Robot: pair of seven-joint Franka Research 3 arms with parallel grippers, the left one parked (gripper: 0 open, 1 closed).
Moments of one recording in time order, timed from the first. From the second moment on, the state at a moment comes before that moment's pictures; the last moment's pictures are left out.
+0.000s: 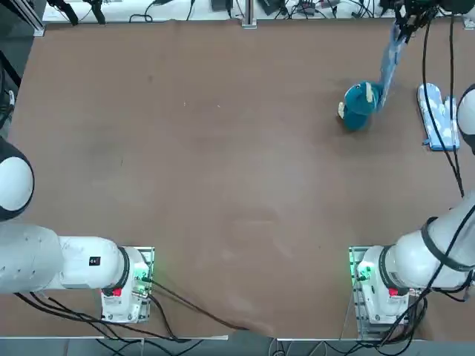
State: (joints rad) arm -0.02 0.37 -0.01 -1.42 -0.19 1.63 0.41
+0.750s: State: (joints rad) arm -0.02 0.38 -0.01 -1.41 -0.31 1.47 0.34
